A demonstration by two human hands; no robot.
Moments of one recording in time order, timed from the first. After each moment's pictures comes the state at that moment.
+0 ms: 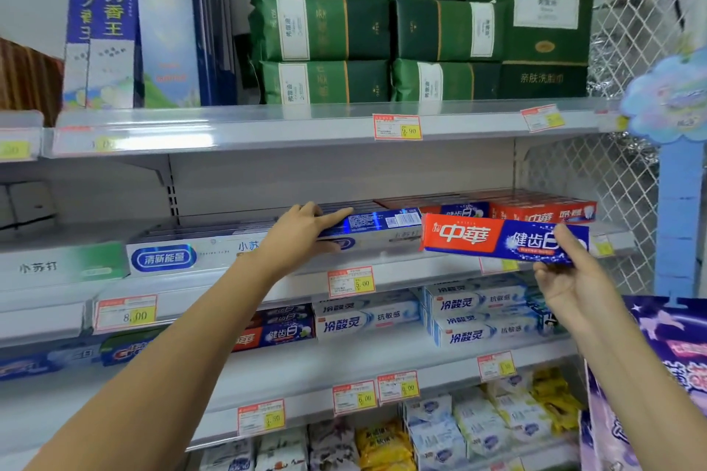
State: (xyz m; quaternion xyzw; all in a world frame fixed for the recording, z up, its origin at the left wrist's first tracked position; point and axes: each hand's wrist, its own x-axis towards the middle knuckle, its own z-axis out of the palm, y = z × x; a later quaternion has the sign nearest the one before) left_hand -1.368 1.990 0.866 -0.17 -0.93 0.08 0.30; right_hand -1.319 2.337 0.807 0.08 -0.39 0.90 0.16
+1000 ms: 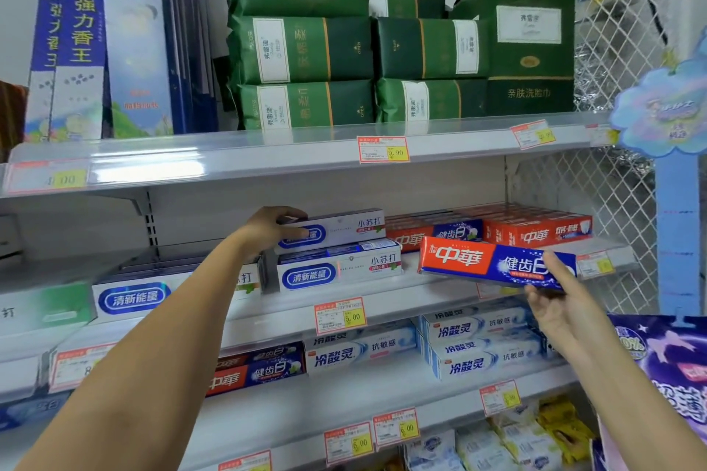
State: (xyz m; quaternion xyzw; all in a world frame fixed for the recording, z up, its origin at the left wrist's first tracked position) left_hand -1.440 1.955 0.910 -0.09 -0.91 -0.36 0.17; right_hand -1.352 2.342 0.800 0.03 -0.36 0.92 0.17
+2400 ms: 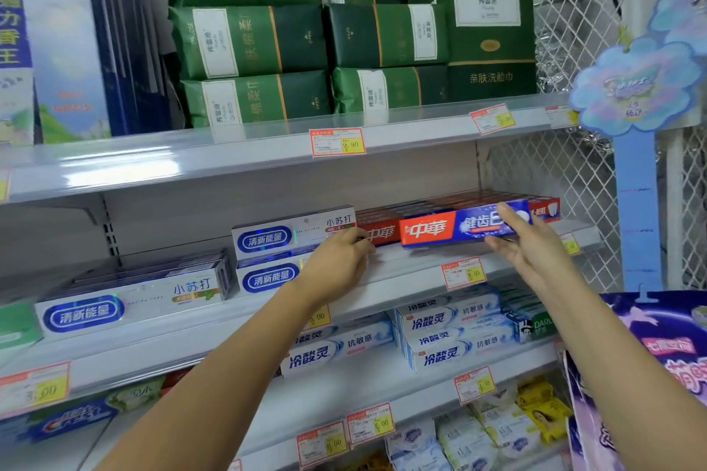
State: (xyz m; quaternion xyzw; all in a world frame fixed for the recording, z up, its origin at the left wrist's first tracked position) left_hand -1.441 2.094 0.840 -0.32 -0.88 0.02 0.34; right_hand -1.406 2.383 0.831 0.03 -0.50 0.84 0.19
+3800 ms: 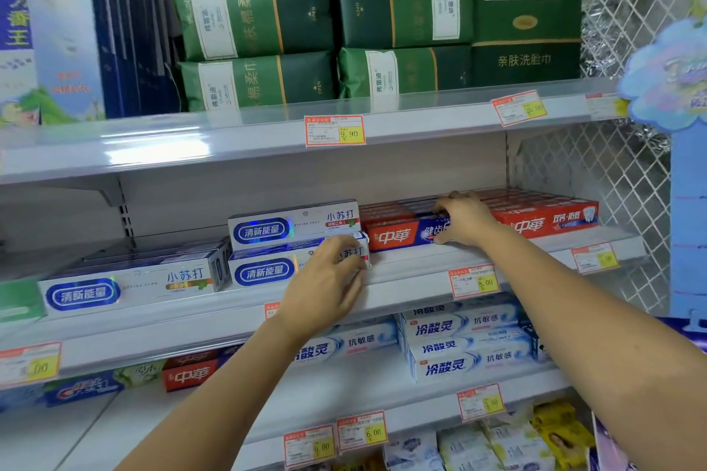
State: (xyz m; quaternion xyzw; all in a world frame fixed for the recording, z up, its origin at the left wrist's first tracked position) left_hand -1.416 2.091 0.806 -0.26 -0.87 -0.05 0.41; right_hand -1.538 2.348 0.862 0.14 -0.96 0.08 0.24
